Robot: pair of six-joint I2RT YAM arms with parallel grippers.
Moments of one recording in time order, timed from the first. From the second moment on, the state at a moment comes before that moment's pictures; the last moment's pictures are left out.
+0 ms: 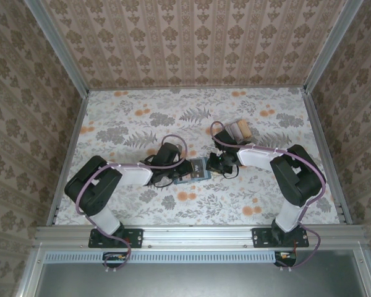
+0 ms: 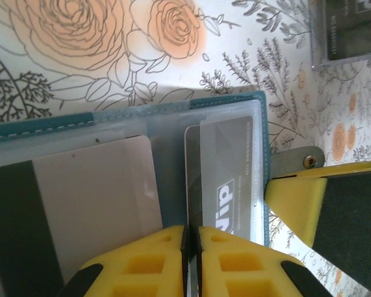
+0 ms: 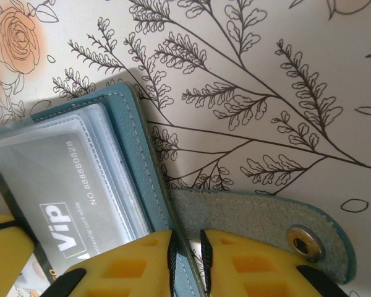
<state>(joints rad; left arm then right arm) -0.75 1.66 0.67 0.20 0.28 -0.94 0.53 1.75 0.95 -0.37 -0.24 0.77</state>
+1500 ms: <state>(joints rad) -0.56 1.38 0.59 0.01 0.26 -0.87 0.55 1.75 0.95 -0.37 -0.23 0.79</state>
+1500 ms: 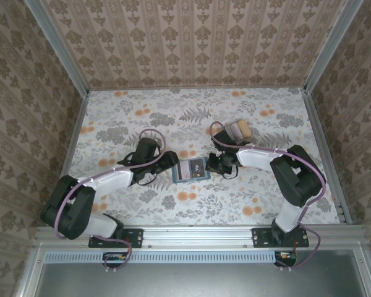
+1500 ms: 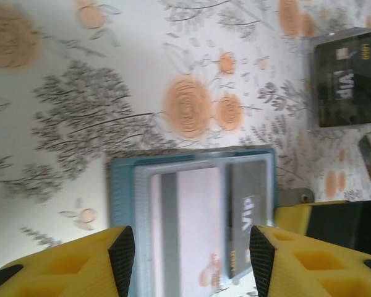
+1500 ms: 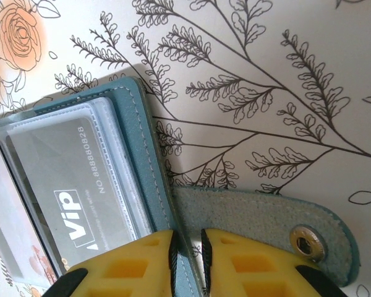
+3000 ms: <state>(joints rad) -0.62 1.51 0.65 0.15 0.38 -0.90 0.55 1.75 0.95 -0.37 -0.24 0.79</state>
